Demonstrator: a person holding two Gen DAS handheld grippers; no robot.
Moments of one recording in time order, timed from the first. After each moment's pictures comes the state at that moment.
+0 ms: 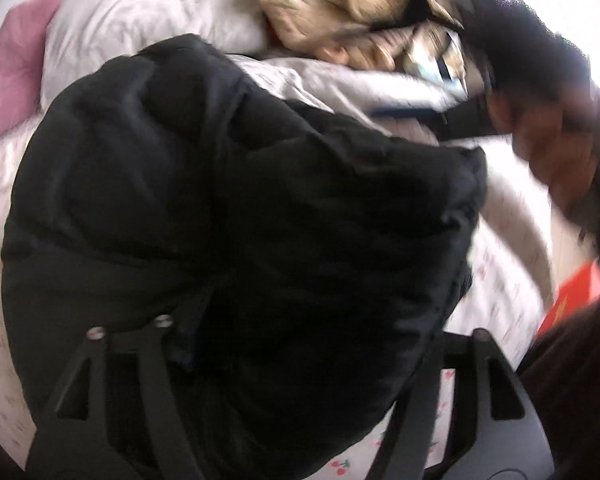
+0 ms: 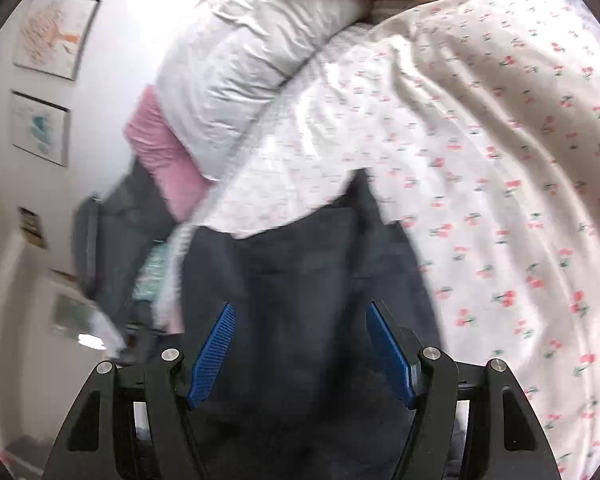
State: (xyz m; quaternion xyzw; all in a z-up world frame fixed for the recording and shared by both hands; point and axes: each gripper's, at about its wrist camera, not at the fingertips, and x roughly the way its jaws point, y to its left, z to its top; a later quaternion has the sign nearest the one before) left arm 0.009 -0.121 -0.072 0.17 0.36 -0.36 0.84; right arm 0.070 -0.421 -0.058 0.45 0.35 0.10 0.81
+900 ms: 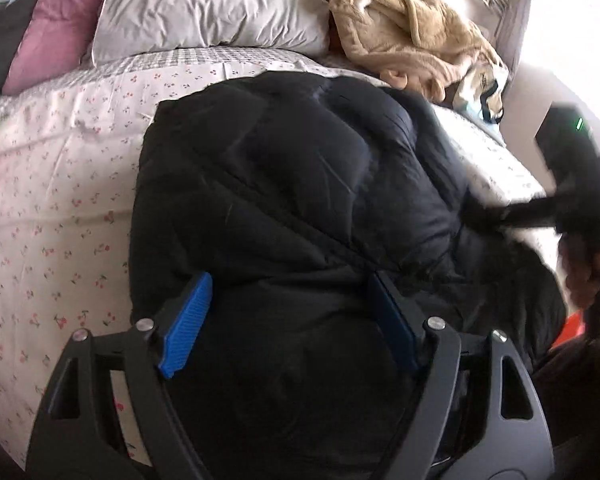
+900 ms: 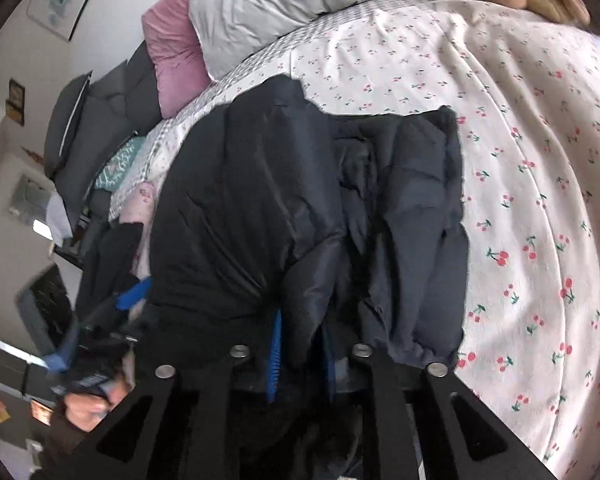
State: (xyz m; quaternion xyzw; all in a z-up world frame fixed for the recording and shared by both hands) left arm 0.053 -0.037 -0.042 0.08 0.40 -0.32 0.85; right arm 0.030 -0.367 -0.067 0.28 0.47 0.09 0.83
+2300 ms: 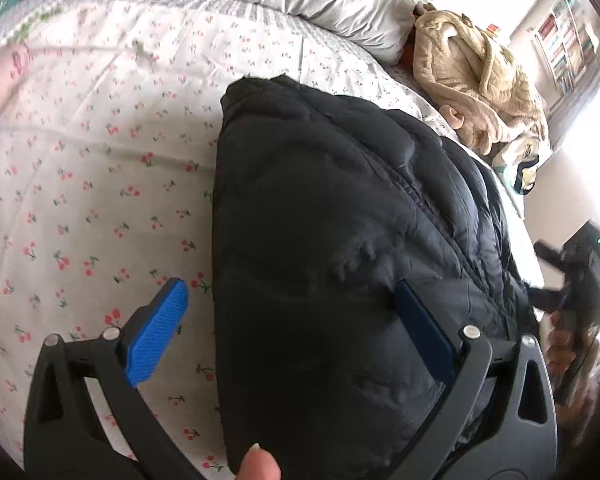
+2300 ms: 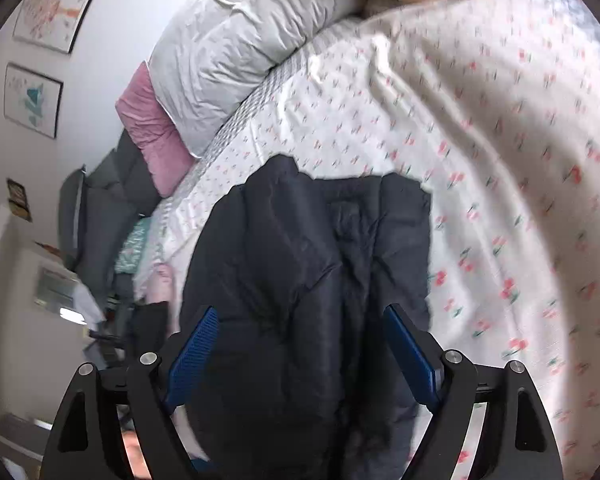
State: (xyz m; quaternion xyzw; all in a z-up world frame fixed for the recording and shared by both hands) left arm 0.107 -0.004 -0.057 -0.07 0.49 -0.24 0.83; right arm 0.004 -0.429 -0.067 0.42 0.42 0.07 0.80
